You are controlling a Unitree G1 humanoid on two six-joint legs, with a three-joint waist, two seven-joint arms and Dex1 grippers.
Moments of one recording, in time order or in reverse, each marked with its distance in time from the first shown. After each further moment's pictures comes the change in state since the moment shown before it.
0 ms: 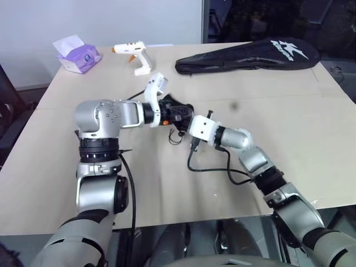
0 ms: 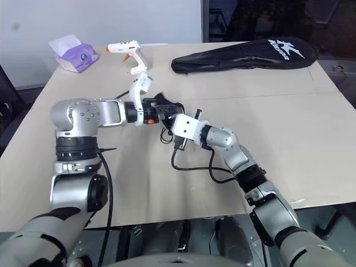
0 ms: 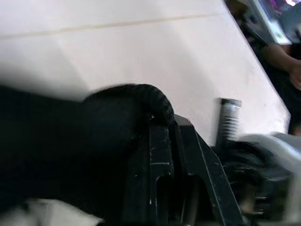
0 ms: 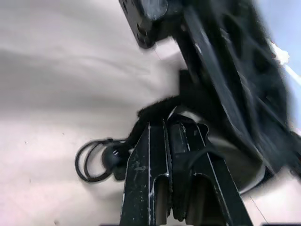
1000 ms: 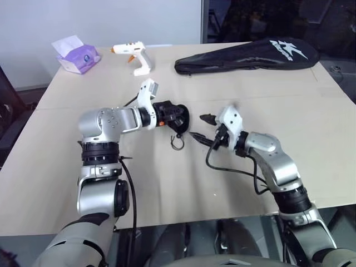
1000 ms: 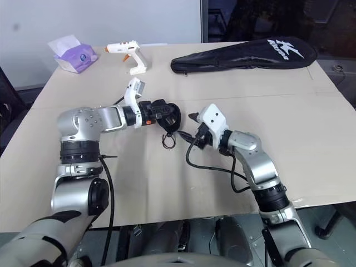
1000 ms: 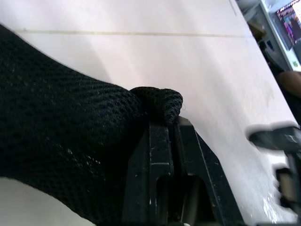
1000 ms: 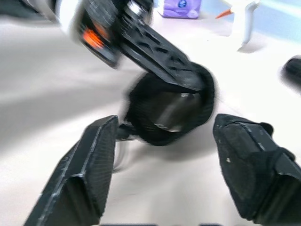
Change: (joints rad) left arm 0.031 0.007 0.060 0.183 0.056 -0.218 0.050; right arm 0.240 -0.072 -0.179 -0.566 0.378 0.737 0.088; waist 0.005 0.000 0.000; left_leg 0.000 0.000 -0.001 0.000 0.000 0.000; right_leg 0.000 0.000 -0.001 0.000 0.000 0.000
